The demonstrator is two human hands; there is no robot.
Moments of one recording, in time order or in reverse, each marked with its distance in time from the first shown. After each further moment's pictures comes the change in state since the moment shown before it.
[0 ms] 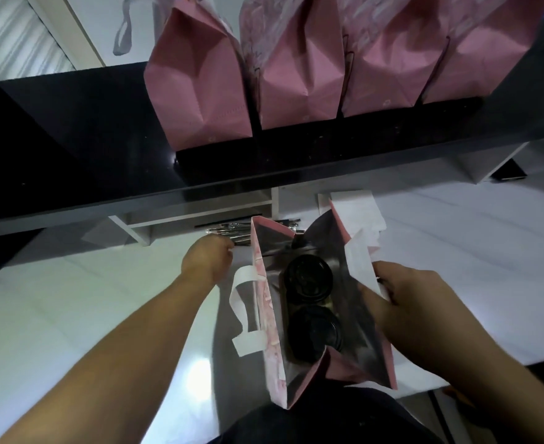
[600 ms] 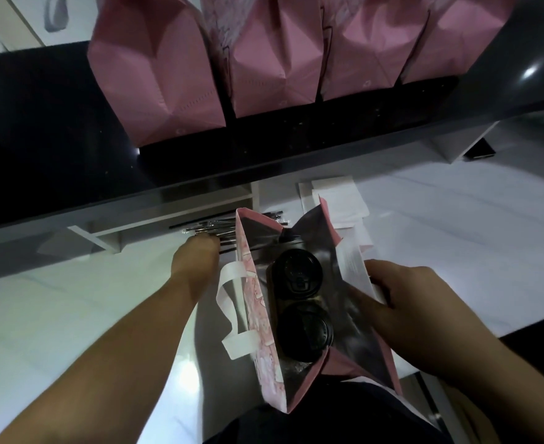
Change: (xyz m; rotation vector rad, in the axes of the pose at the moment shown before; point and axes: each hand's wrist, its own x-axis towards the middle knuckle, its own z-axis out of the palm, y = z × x) left_hand 0.025 -0.004 0.040 0.159 0.001 0.174; right_hand 0.000 -0.009 -0.002 -0.006 -0.040 0.083
